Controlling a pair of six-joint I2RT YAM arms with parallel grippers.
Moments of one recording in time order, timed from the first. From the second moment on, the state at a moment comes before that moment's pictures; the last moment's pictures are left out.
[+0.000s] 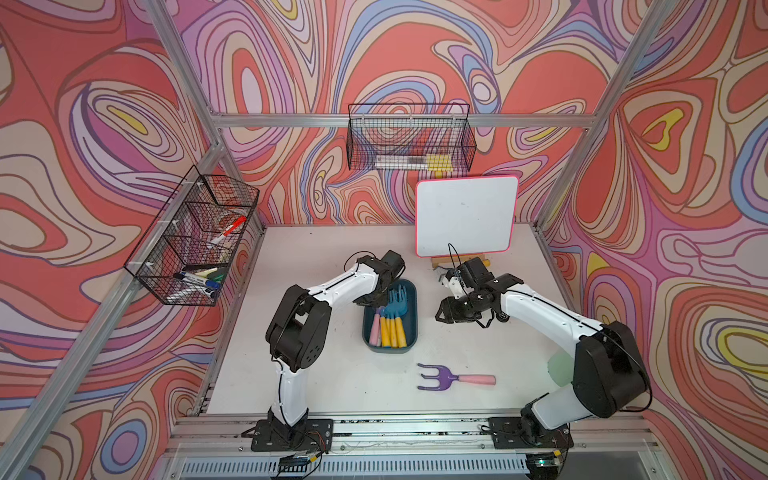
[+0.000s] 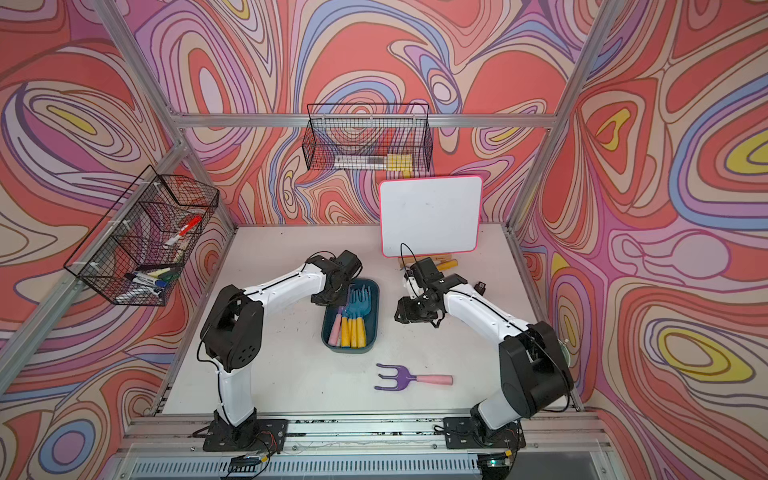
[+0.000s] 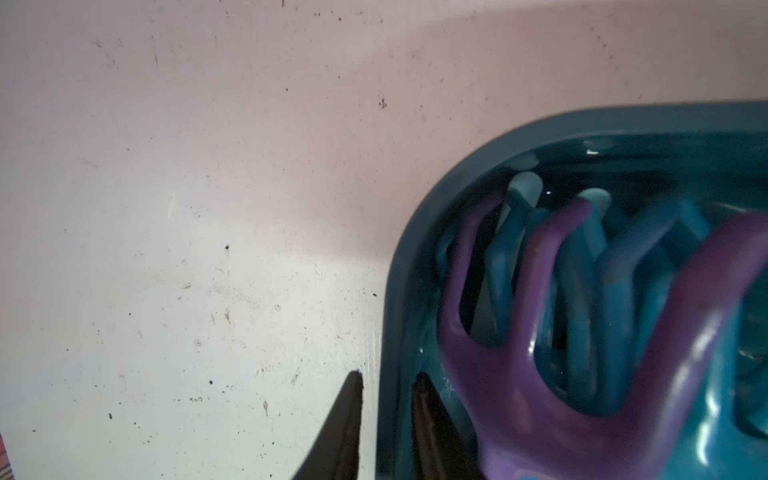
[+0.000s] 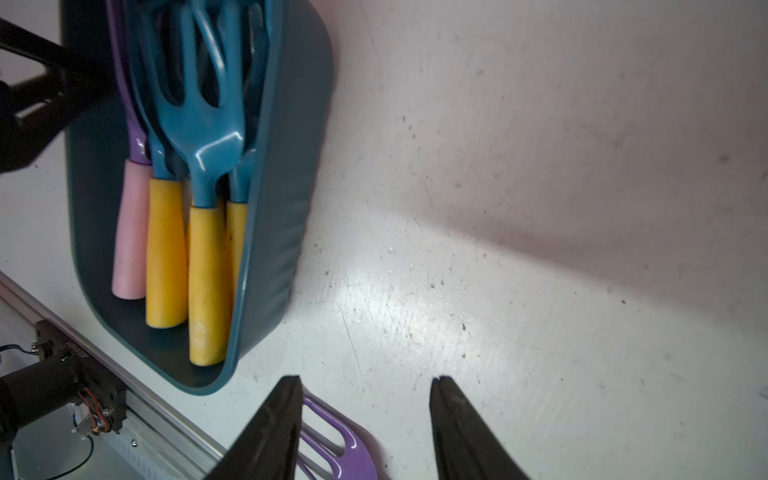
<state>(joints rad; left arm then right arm) -0.59 1.97 1.51 -0.97 -0.36 -0.56 0.43 1.54 1.07 -0.77 -0.30 0.27</state>
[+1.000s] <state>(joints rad) -0.67 1.76 1.44 -0.91 -0.40 -0.63 0.72 1.65 0.97 -1.10 -0.16 0.29</state>
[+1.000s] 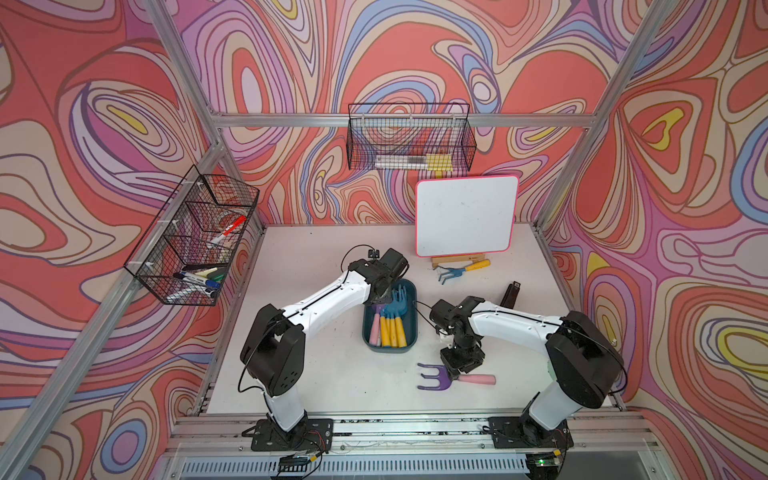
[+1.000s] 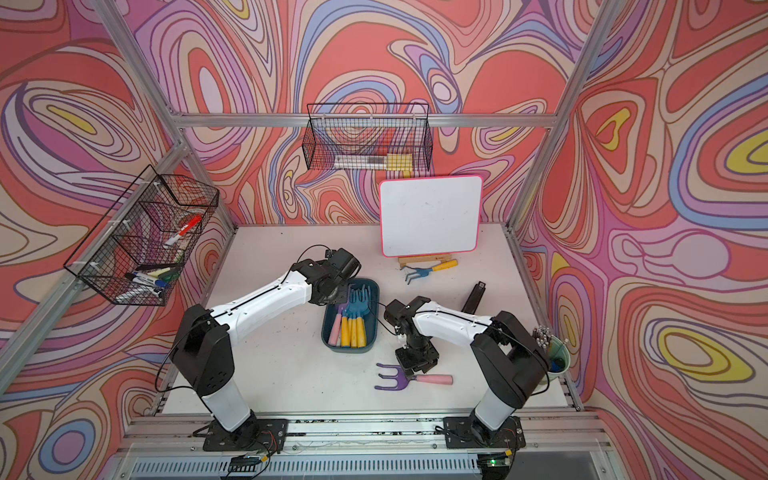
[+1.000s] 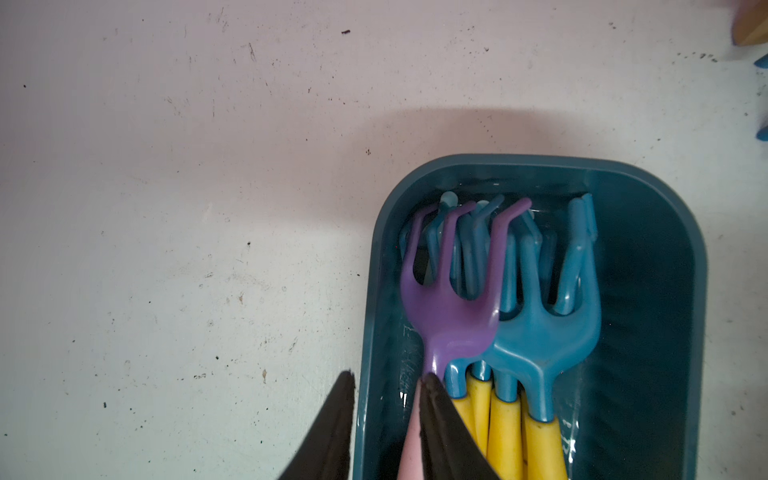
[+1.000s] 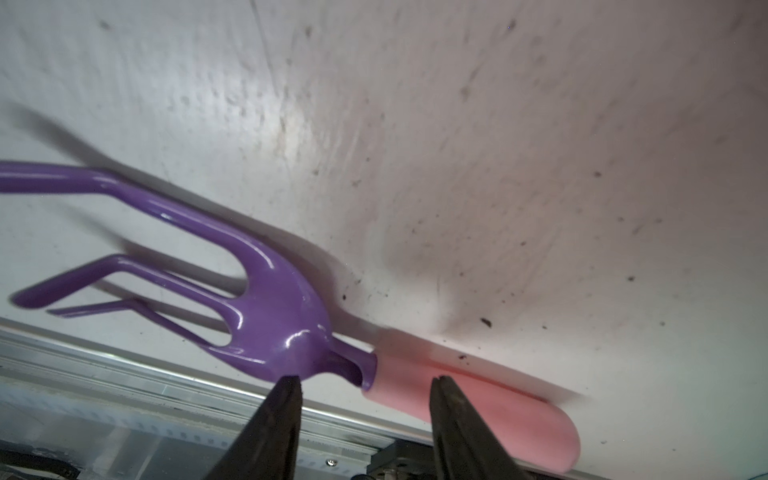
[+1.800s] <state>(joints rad) -0.67 1.79 1.47 -0.90 -0.41 -0.60 0.63 1.79 1.03 -1.11 -0.18 0.32</state>
